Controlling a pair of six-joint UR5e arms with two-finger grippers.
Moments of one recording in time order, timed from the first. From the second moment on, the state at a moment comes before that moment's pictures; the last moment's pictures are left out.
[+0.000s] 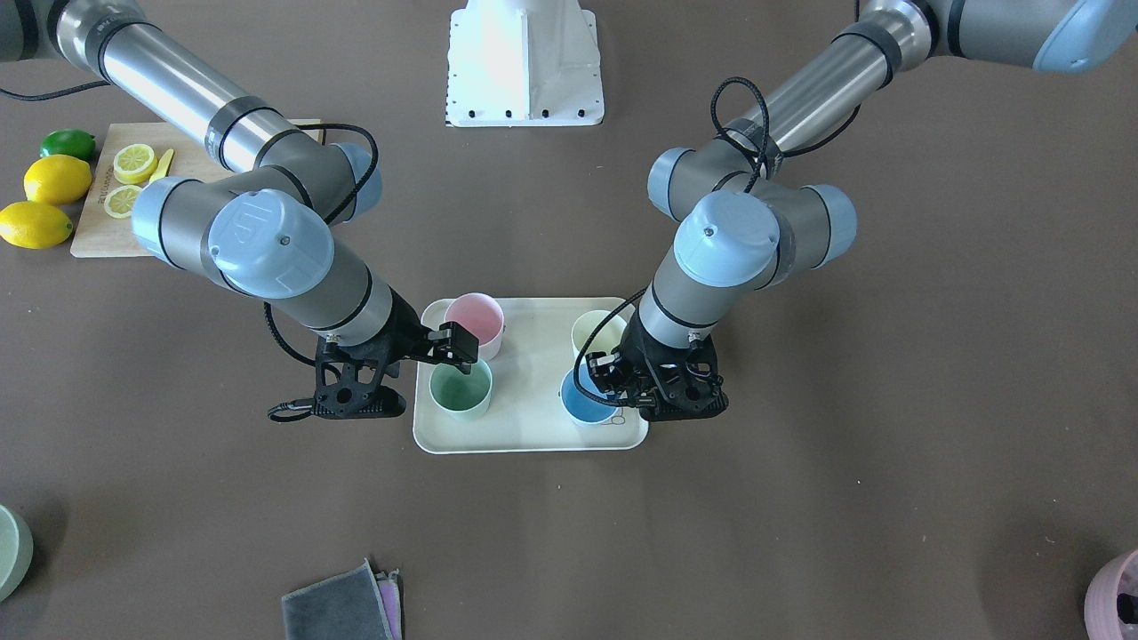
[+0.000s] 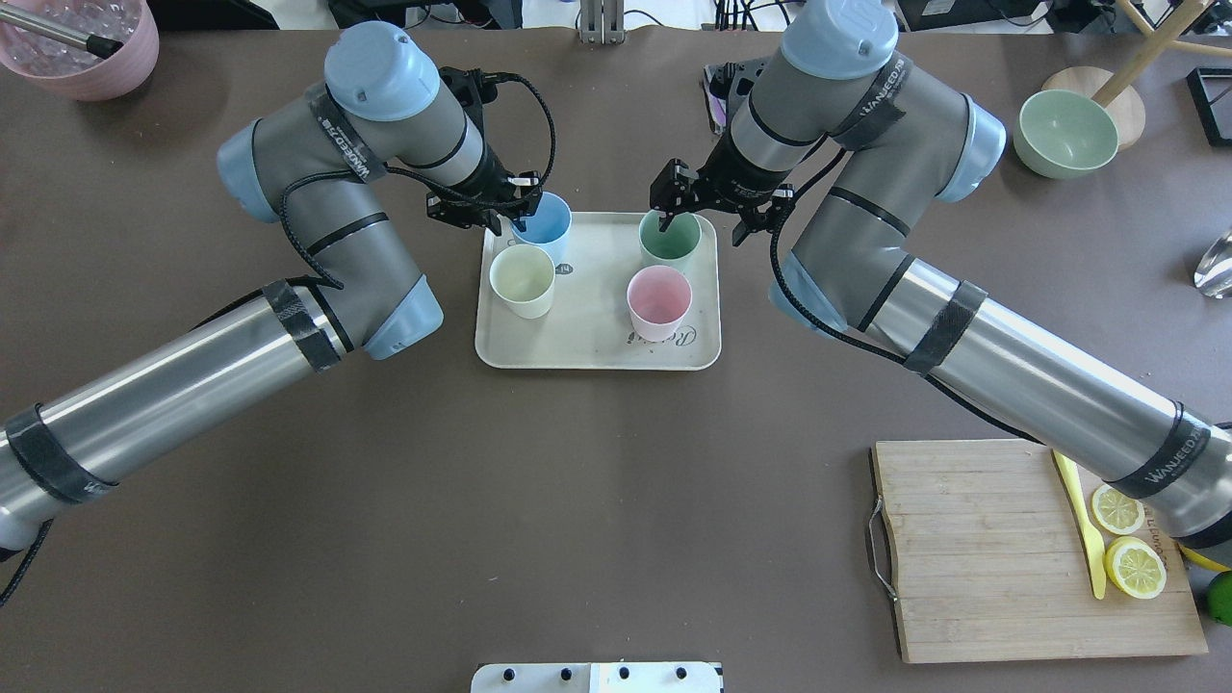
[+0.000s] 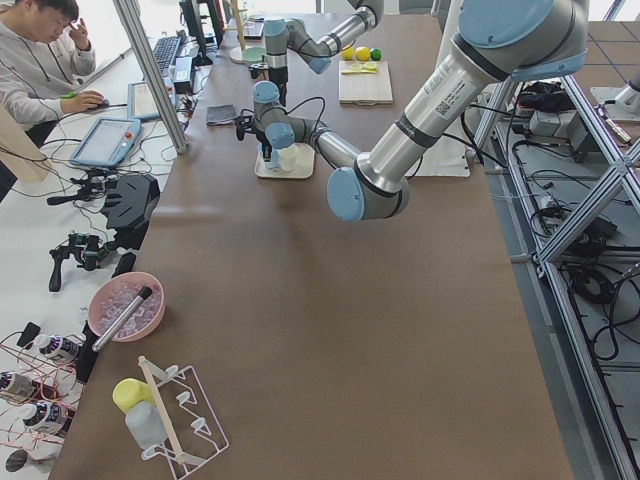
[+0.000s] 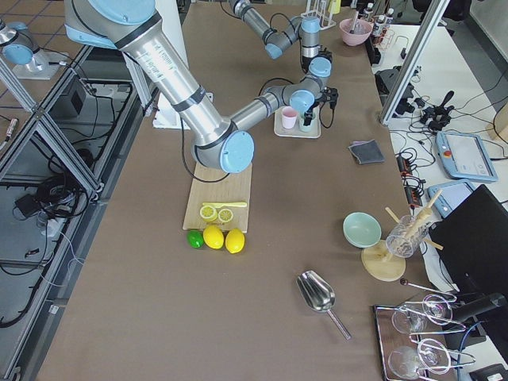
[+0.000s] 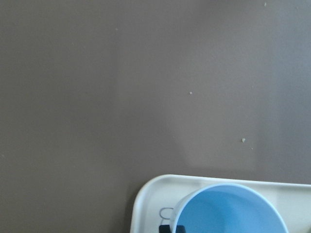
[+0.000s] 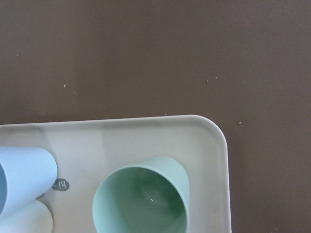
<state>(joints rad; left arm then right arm) -0.77 -2.39 -1.23 -2.01 -2.04 -1.21 0.81 -0.81 1.33 -1.22 2.24 1.16</state>
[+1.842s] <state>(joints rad) -1.37 -1.62 -1.73 -1.74 -2.31 -0.03 1.36 -1.39 1.52 -1.24 2.44 0.31</state>
